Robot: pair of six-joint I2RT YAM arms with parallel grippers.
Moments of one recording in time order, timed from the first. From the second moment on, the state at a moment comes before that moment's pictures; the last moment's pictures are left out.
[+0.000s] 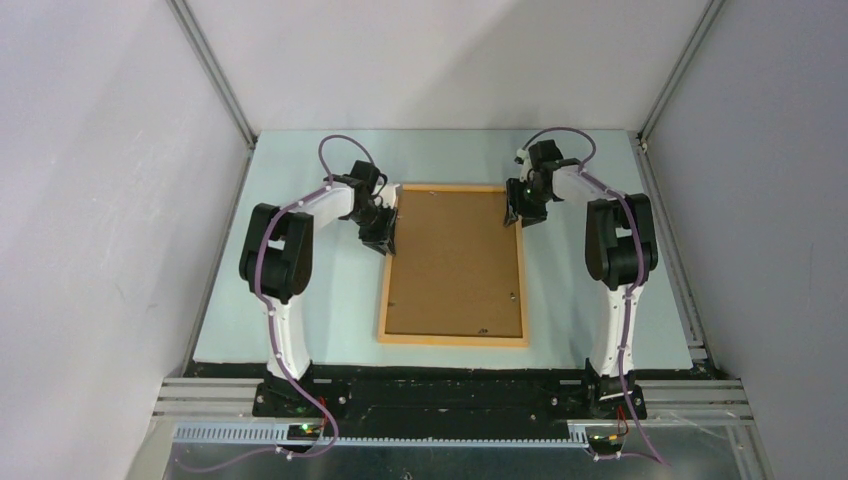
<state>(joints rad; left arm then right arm) -0.30 2.02 1.42 -0.72 0.37 -0.04 0.19 2.13 1.61 -0.64 -0.26 0.14</state>
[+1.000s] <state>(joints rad) -0.30 2.02 1.42 -0.72 0.37 -0.04 0.20 2.15 1.65 -0.69 -0.20 0.12</state>
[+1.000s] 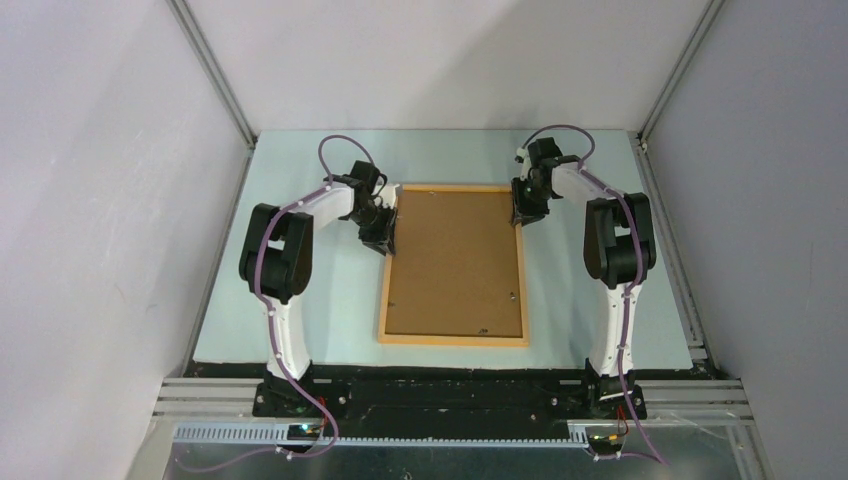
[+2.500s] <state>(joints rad) -0.30 2.01 1.39 -0.70 0.42 -0.11 0.16 1.77 1.20 -0.68 -0.33 -0.10</state>
